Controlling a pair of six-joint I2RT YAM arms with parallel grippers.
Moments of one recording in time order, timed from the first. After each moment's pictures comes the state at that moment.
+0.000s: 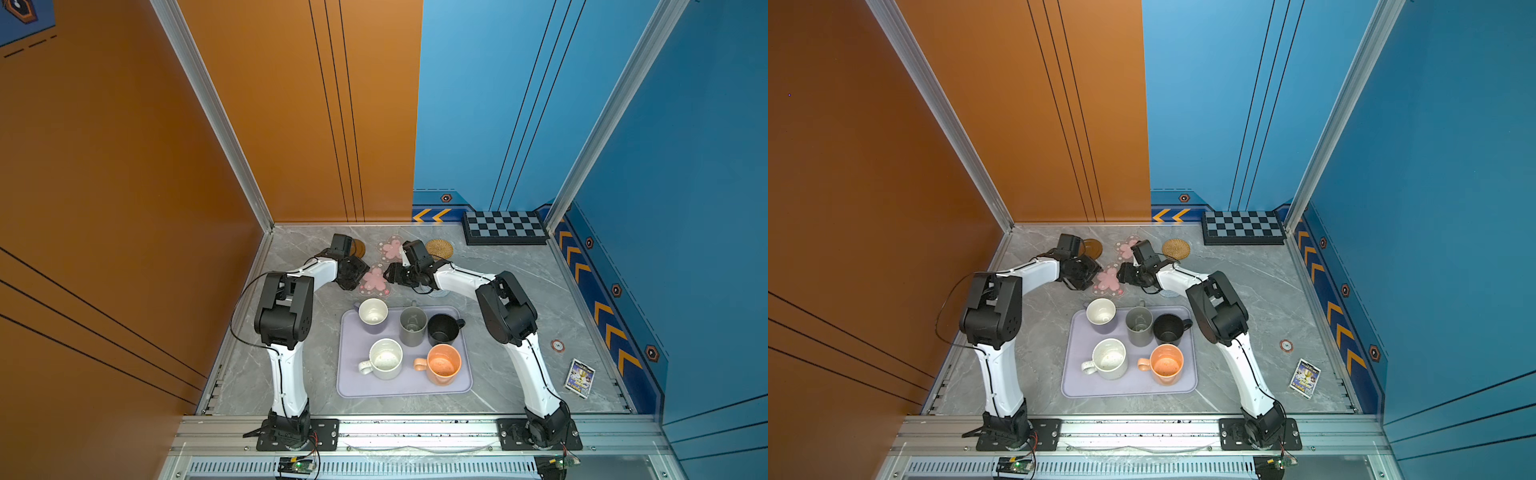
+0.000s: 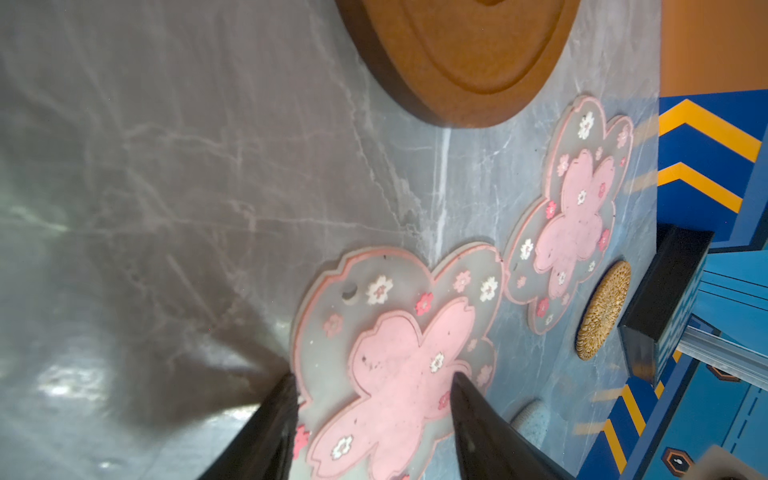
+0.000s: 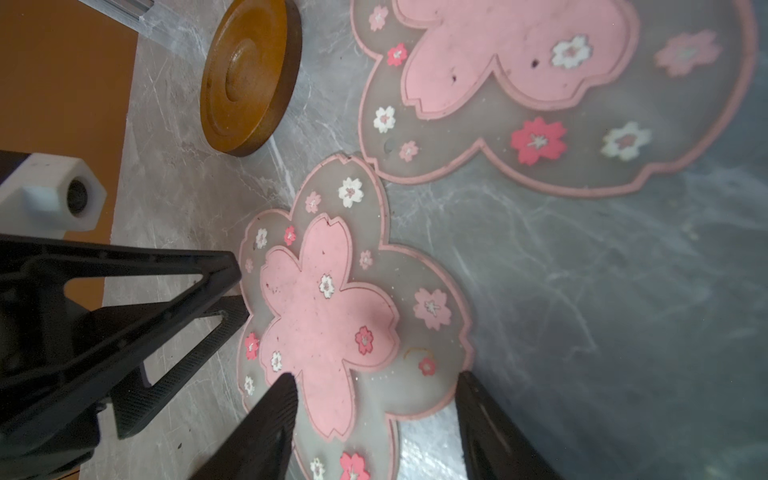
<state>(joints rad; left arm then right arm) -0.18 2.05 1.38 -0.34 0.25 -1.05 0.60 2.33 1.71 -0.17 -0.25 0.67</state>
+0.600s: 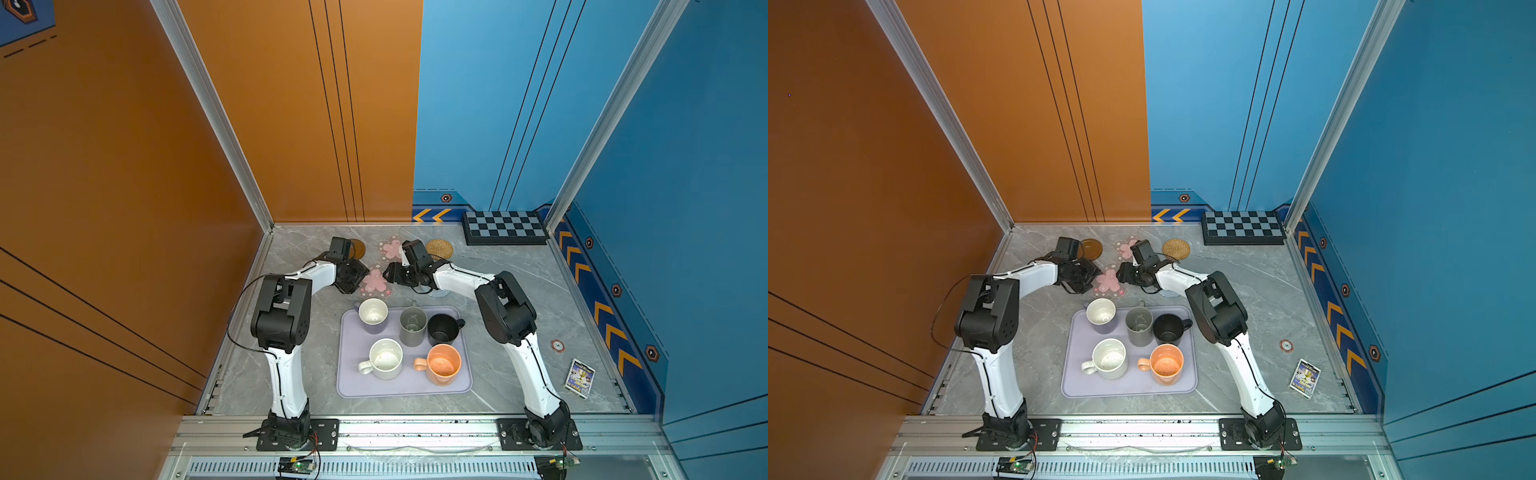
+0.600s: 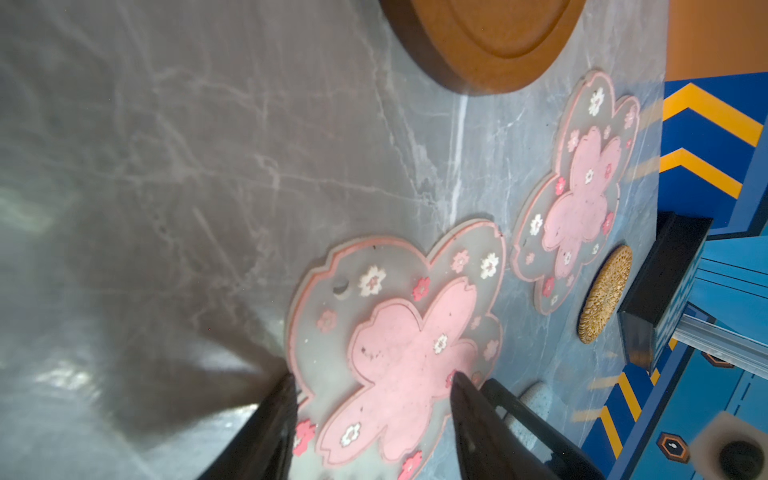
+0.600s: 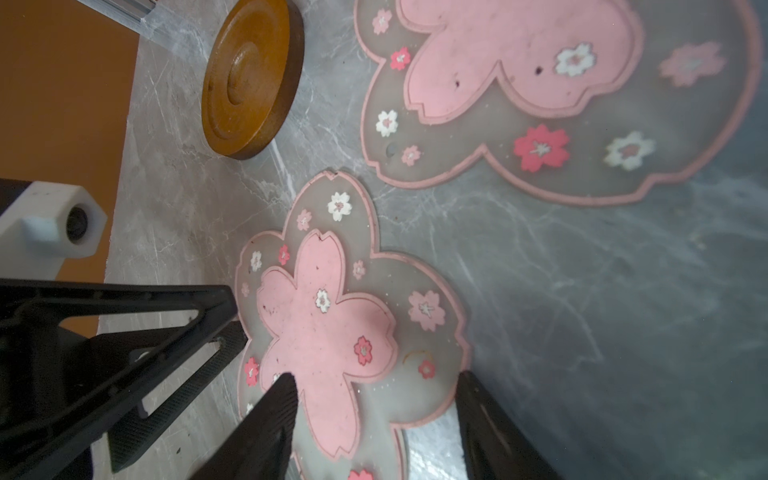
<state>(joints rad) -0.18 2.01 1.32 -0.32 0.28 -1.04 0.61 2.33 1.72 -0.17 -0.25 0.67</state>
